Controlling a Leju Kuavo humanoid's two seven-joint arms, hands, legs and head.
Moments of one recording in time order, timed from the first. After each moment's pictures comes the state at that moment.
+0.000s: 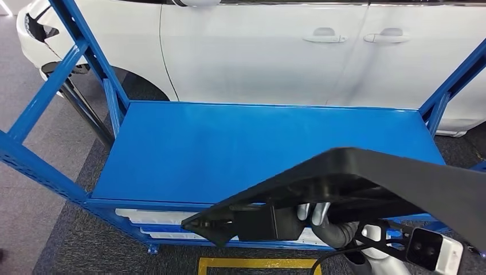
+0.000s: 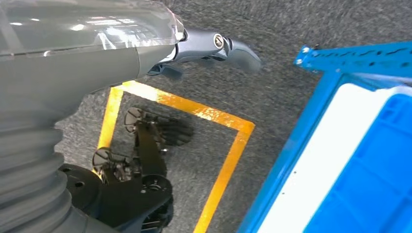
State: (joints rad) left arm -0.08 0.00 0.08 -0.20 0.25 0.00 -0.47; right arm -0.18 -0.24 0.41 -2.00 -0.19 0.43 -0.65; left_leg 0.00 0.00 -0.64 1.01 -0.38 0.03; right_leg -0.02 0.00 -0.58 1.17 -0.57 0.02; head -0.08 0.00
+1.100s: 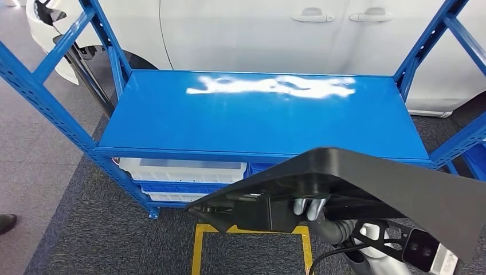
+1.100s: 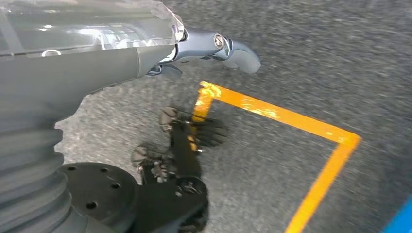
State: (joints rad) left arm -0.06 0.00 0.08 -0.20 0.22 0.02 -0.33; right arm -0.20 -0.24 0.42 -2.01 -0.16 0.37 -0.65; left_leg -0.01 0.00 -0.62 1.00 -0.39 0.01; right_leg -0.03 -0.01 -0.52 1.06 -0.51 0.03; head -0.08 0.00
